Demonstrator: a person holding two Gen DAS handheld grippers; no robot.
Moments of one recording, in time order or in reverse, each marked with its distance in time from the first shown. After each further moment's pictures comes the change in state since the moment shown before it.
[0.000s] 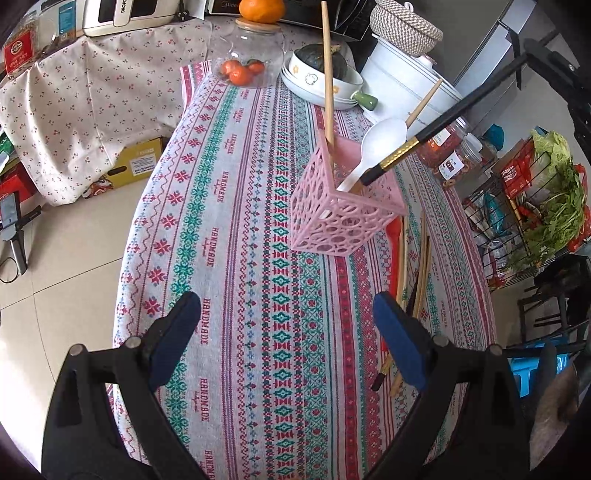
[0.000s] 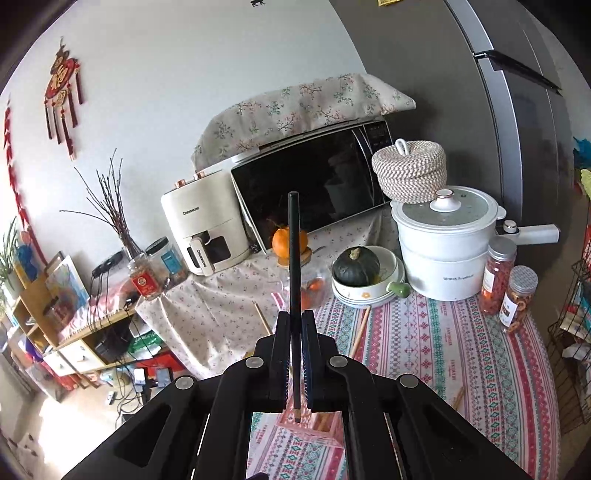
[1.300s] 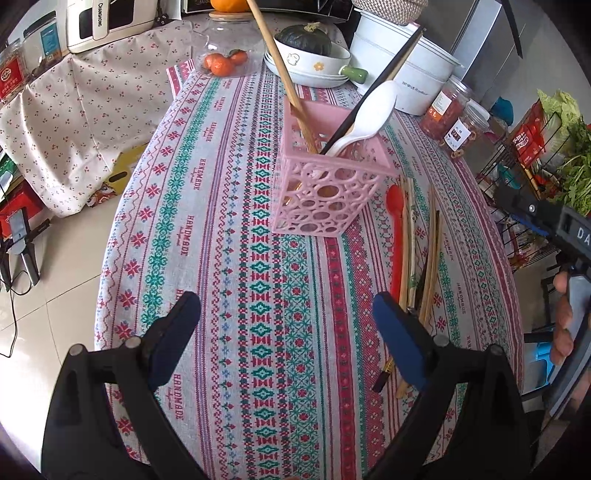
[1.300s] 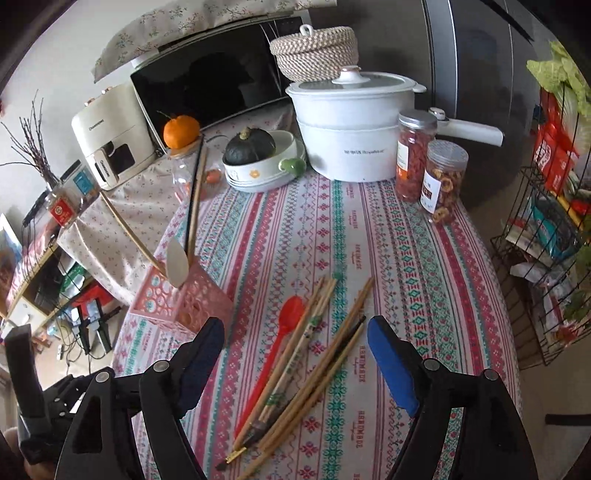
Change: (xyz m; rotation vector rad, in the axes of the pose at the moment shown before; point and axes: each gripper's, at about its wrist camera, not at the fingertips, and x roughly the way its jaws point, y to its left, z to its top) left arm 0.024 -0.038 -0.013 0.085 0.019 0.100; right arm 0.018 -0.130 -0.095 0.068 0.368 -0.274
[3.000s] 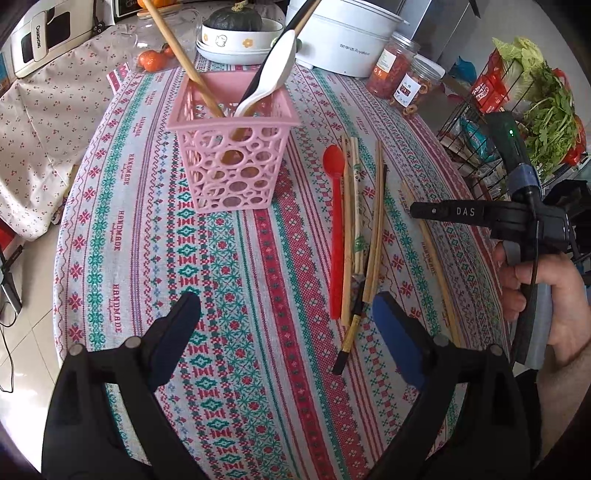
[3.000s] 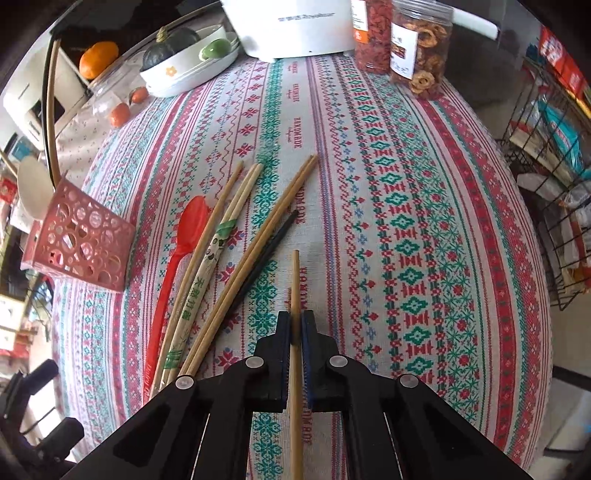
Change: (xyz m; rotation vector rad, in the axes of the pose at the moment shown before) left arm 0.011 -0.044 -0.011 0.148 0.055 -0.095; right arm 0.082 -0.060 -0.031 0.114 0.274 -0.046
